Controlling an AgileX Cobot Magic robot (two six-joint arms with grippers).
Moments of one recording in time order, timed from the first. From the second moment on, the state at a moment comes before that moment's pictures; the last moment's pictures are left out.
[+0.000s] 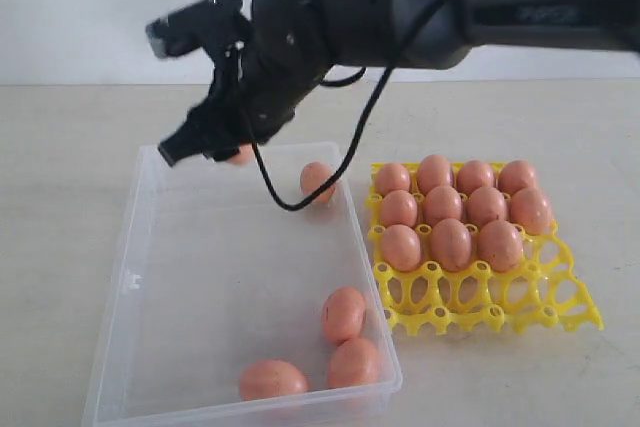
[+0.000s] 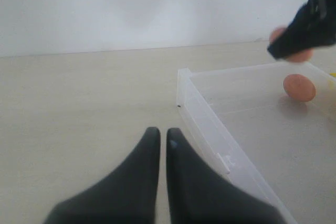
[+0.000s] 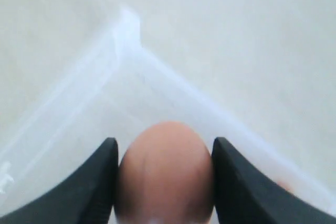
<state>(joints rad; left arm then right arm) -0.09 0.00 0.00 -0.18 0.29 0.20 0.64 2.01 -1.60 -0.06 0.48 0.00</state>
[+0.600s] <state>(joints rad) -0.09 0.00 0.00 -0.18 0.29 0.20 0.49 1.52 -0.53 1.03 -1.15 -0.76</state>
